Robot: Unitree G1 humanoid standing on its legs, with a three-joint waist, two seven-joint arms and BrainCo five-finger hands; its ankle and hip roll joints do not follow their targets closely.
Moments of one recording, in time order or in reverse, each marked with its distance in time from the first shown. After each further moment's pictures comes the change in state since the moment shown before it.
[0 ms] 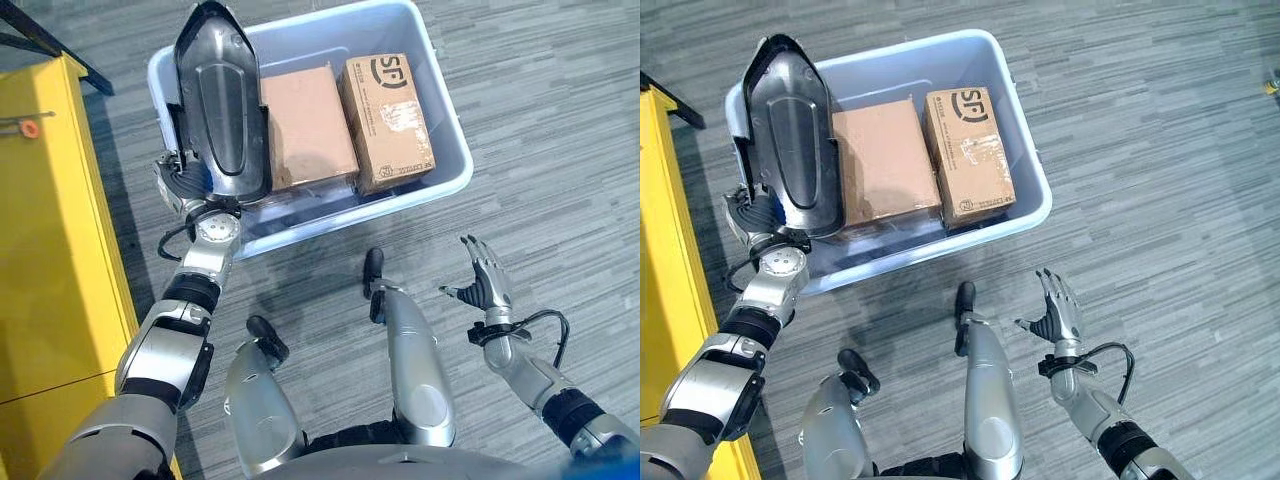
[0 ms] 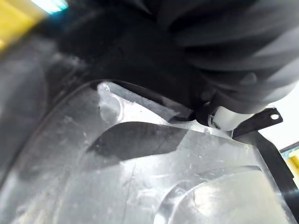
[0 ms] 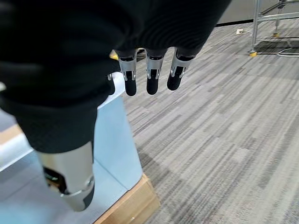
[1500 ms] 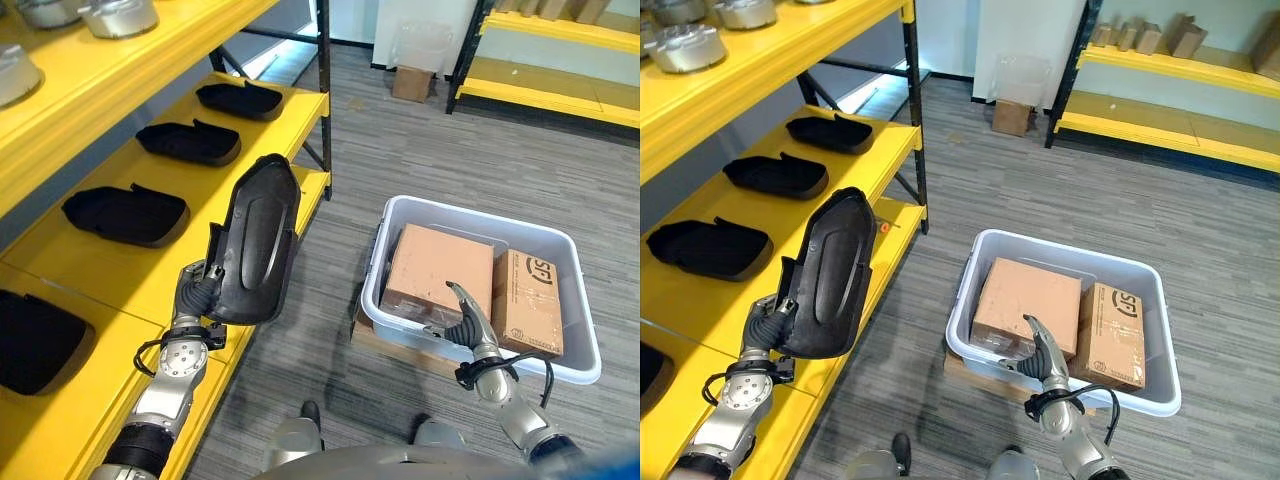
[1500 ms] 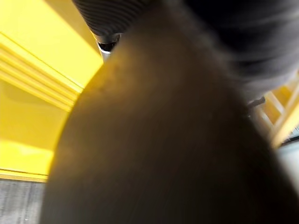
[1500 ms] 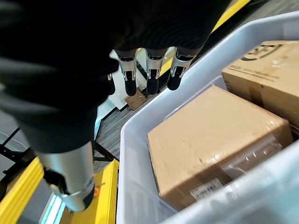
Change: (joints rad) left arm 0.841 0.050 0.064 -0.577 0.061 0.004 -0.481; right arm 0.200 0.162 -0.198 -0.051 0.128 -0.053 0.300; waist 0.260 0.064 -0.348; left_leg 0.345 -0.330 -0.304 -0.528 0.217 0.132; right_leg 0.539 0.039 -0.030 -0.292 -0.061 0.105
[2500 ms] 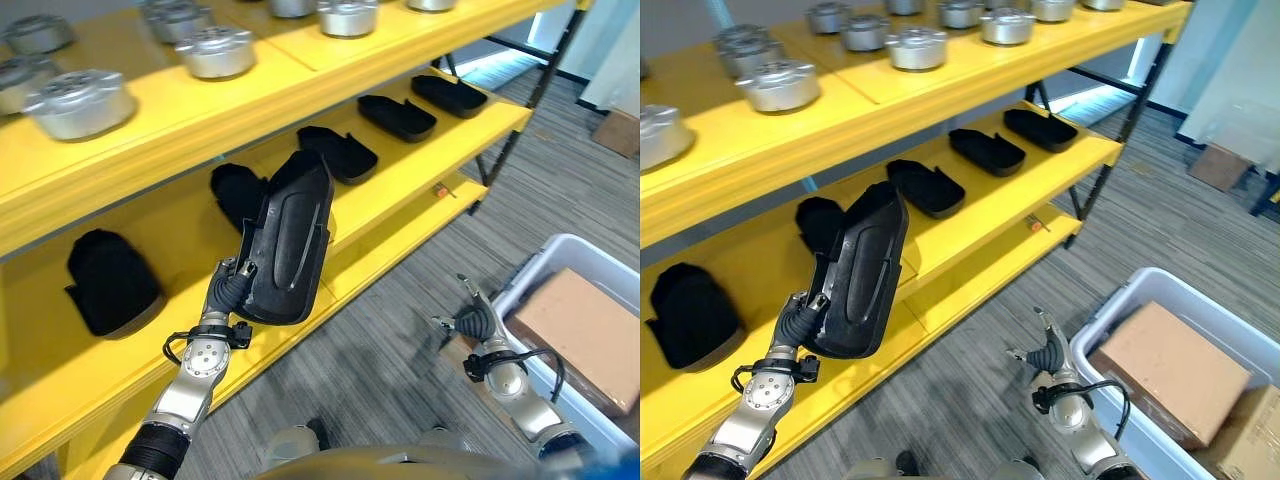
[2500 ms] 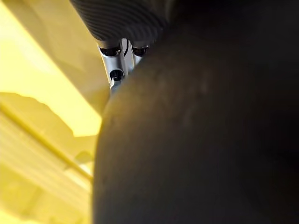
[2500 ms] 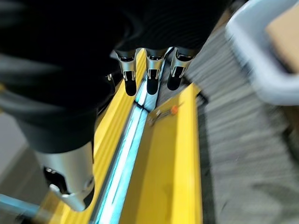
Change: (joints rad) left arm -0.026 -0.013 -0.099 -0.055 0.073 -0.024 -0.055; right arm 0.002 -0.001 0.022 -0.045 0.115 -0.003 0.014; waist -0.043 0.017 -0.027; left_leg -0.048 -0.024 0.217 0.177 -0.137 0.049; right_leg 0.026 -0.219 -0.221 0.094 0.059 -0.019
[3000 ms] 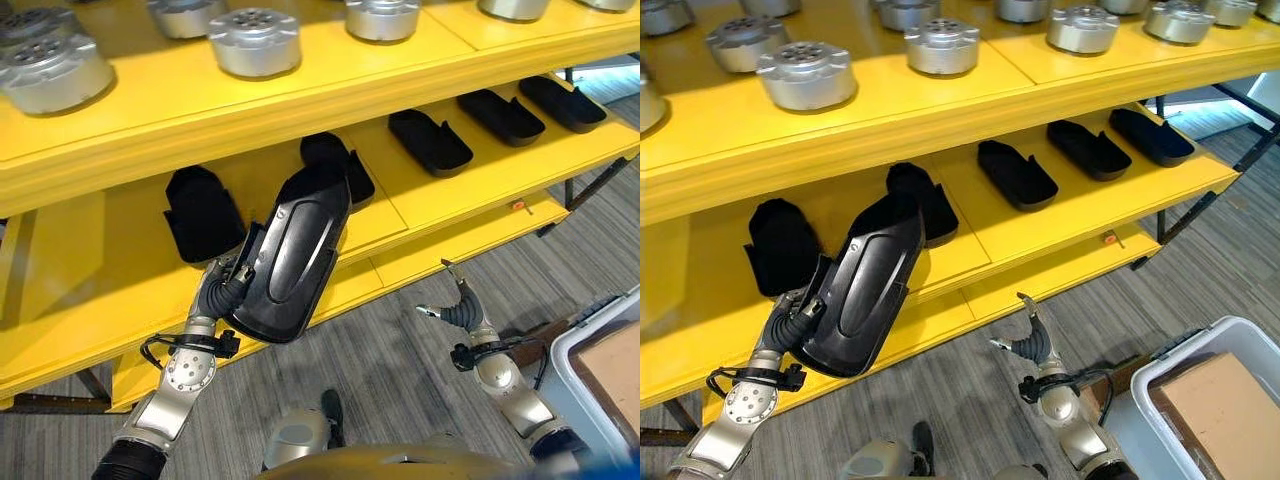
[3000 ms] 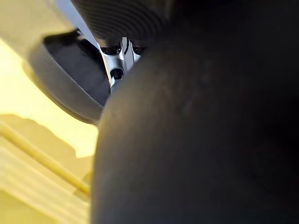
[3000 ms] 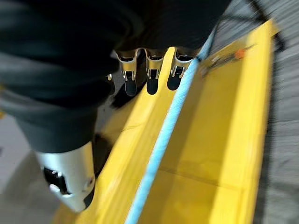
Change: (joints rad) left arm 0.050 0.083 0.017 -0.098 0.182 -0.068 -0.001; right arm 0.002 -0.018 0.009 -0.188 -0.023 -0.034 0.075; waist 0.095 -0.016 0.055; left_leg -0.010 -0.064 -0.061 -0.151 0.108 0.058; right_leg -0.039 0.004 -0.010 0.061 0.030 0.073
